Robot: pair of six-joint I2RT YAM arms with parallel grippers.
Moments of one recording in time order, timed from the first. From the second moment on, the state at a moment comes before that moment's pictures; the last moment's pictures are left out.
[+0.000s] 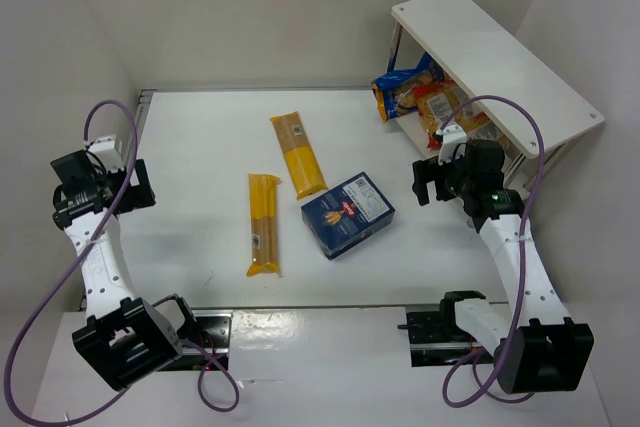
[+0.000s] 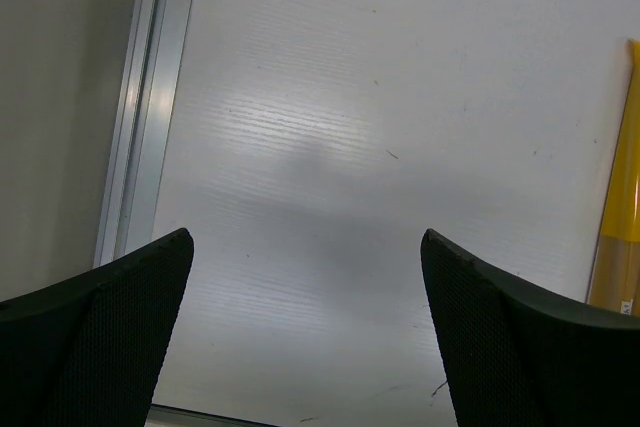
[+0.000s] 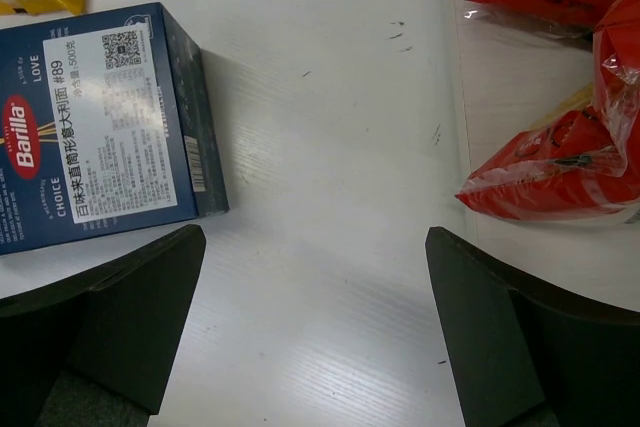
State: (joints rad) left arm 0.58 1.06 0.97 -0.71 0.25 0.20; right arm 0.01 0.99 0.86 -0.51 -0.25 -0.24
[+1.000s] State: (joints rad) left arm 0.58 1.06 0.97 -0.71 0.27 0.21; right arm 0.30 1.29 1.13 -0.54 -0.34 -0.31
